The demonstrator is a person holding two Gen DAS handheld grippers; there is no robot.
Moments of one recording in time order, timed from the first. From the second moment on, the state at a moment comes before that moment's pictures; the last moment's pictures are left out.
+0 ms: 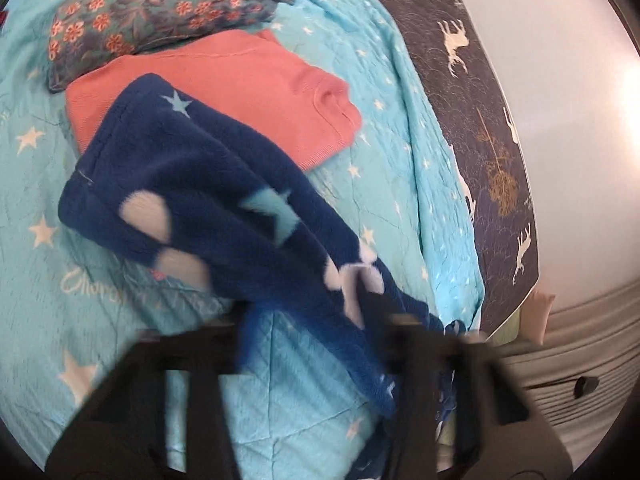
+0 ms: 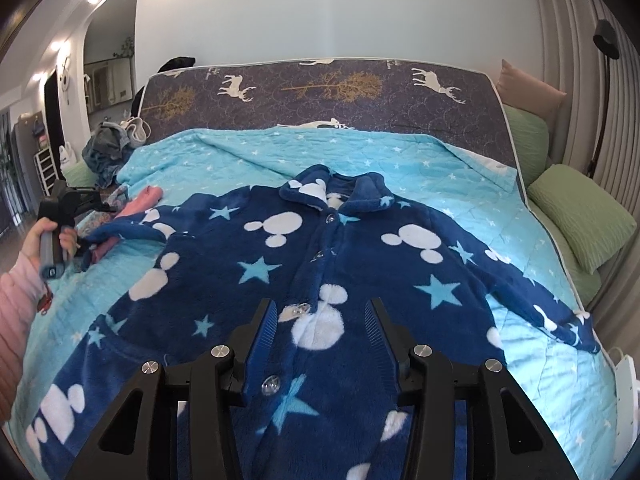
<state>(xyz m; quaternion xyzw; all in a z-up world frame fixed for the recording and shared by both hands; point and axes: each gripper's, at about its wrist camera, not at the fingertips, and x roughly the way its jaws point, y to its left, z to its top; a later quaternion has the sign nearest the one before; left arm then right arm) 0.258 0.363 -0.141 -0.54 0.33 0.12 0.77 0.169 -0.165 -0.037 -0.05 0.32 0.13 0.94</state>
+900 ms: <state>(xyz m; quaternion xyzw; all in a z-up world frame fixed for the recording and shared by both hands) 0.267 -0.105 -0.099 0.28 0.30 -0.14 0.90 0.190 -0.262 -0.049 0.03 0.35 0.04 0.93</state>
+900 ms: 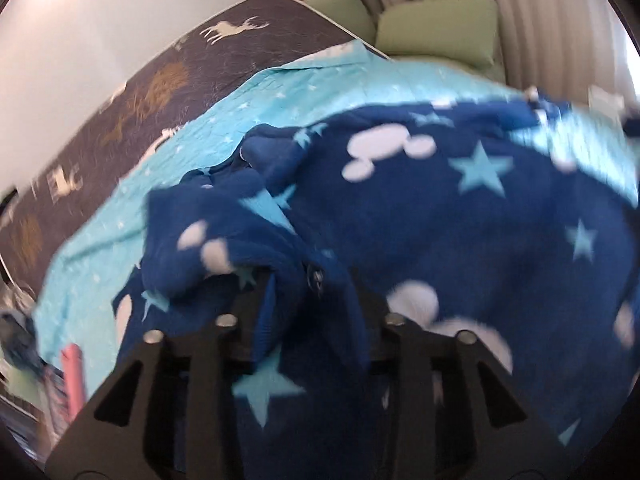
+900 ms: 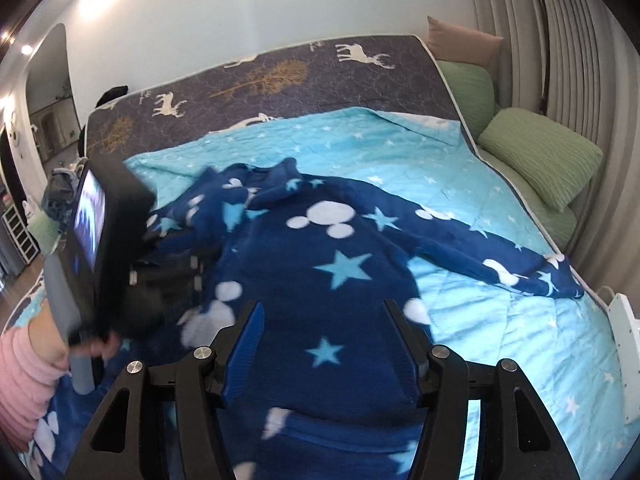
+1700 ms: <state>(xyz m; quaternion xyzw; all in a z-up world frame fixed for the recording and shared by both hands) 0.290 0.094 -0.118 0.06 0.42 0.07 0.90 0.343 -0.025 -0.091 -0.28 0.36 0.18 0.87</state>
